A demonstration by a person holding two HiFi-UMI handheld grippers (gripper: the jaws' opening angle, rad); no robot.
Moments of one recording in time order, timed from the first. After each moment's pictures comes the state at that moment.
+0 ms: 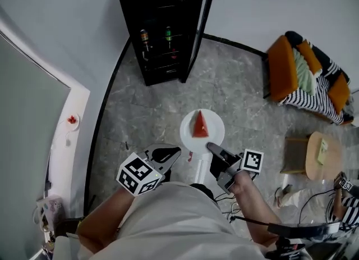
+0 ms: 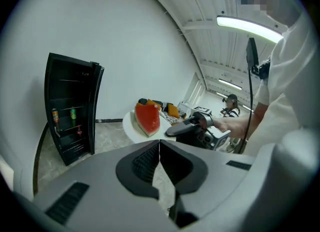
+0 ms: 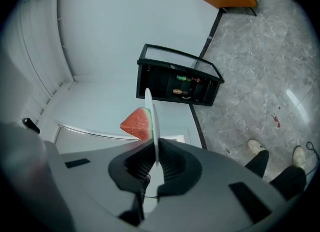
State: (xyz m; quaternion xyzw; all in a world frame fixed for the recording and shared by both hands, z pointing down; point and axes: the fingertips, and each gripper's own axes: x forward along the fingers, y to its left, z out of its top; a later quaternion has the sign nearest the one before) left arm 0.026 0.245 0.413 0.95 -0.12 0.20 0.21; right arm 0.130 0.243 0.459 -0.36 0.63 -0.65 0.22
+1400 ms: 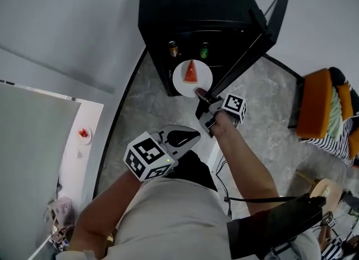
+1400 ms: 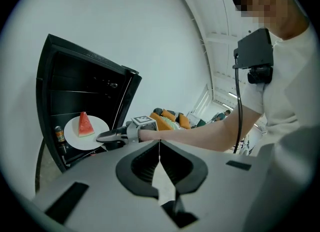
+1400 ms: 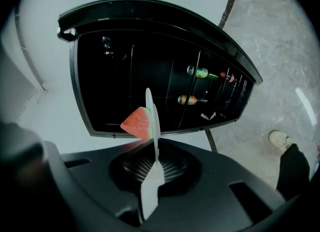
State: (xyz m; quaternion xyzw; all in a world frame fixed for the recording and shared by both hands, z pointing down) left arm 0.037 -0.157 0.414 0.94 -0.13 0.17 0.27; right arm 0.056 -0.320 0.579 -0.35 0.59 -0.70 0.20
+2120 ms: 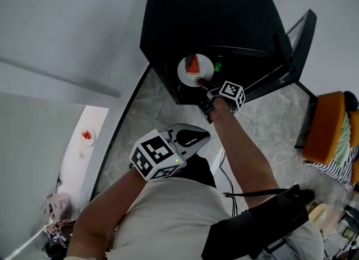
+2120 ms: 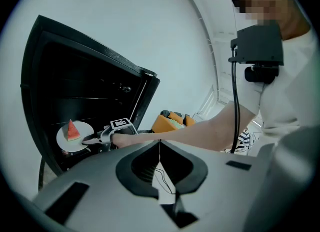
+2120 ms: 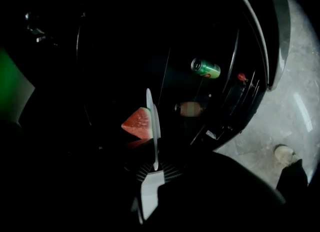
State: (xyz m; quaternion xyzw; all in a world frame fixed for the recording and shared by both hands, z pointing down) left arm 0.056 -0.256 0.435 0.94 -0.15 0.17 0.27; right arm 0.033 -0.468 0.651 -0.36 0.58 -0.71 0.16
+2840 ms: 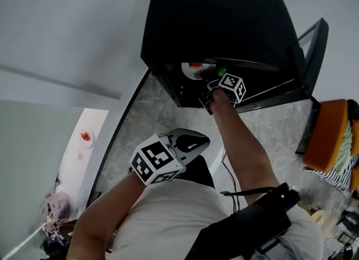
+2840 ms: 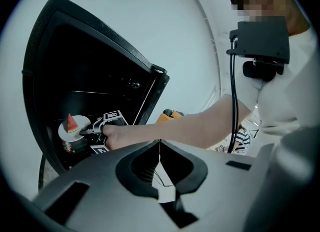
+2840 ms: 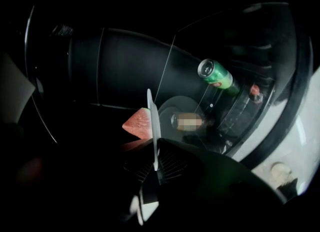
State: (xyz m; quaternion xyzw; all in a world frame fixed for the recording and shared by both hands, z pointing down) left arm 0.044 -0.282 0.461 0.93 -0.16 0.17 0.28; right arm 0.025 -0.539 0.689 -0.39 0.59 -0.69 0.13
